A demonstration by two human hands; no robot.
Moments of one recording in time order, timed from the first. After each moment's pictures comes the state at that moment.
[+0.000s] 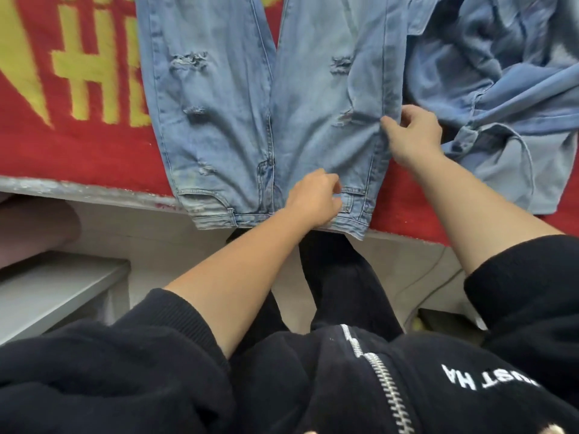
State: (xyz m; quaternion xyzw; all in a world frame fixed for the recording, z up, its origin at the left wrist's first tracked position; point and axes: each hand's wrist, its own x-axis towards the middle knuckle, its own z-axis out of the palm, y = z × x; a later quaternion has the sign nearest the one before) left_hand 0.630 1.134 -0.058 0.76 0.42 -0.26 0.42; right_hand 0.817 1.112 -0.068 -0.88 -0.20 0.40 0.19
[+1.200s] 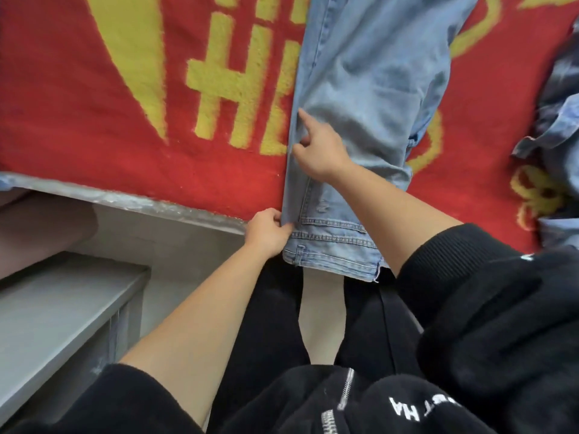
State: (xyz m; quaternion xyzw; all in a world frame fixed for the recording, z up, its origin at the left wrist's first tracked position) left_hand 0.341 1.287 -0.103 0.51 0.65 -0.20 0.53; right_hand 0.506 1.359 -0.108 -0.76 -0.42 0.50 0.06
